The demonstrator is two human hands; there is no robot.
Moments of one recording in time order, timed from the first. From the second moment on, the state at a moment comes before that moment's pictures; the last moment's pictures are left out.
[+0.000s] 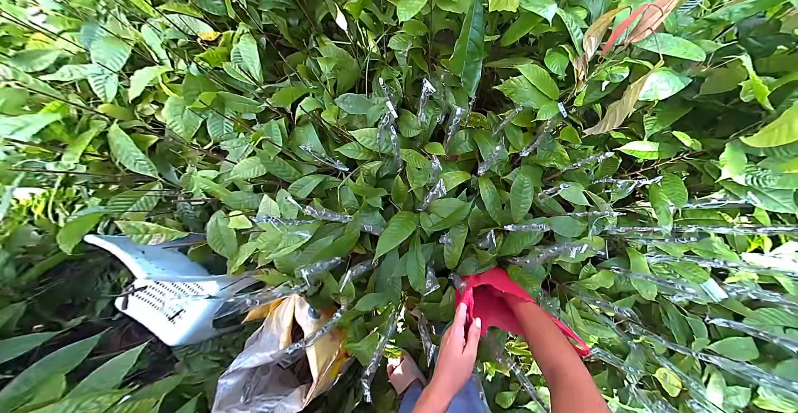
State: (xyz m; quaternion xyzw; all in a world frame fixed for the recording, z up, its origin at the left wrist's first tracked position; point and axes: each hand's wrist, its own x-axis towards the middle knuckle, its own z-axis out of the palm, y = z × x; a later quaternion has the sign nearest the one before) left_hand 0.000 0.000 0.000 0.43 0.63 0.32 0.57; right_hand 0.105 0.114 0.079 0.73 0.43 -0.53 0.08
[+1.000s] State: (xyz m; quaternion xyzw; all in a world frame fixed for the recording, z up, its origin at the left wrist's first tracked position) left_hand -0.104 -0.120 0.198 0.15 0.57 0.58 0.56; right_hand -0.007 -0.042 0.202 0.25 0.47 -0.75 -0.39
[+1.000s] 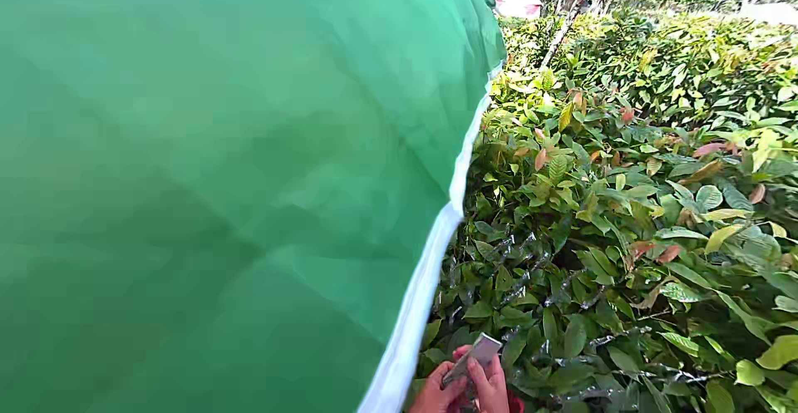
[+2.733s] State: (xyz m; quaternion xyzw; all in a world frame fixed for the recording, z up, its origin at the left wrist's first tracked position) left_hand -0.197 -0.093 0.216 0.00 0.56 0.81 0.18; right_hand -0.070 0.064 0.305 0.21 0.72 -0.60 -0.28
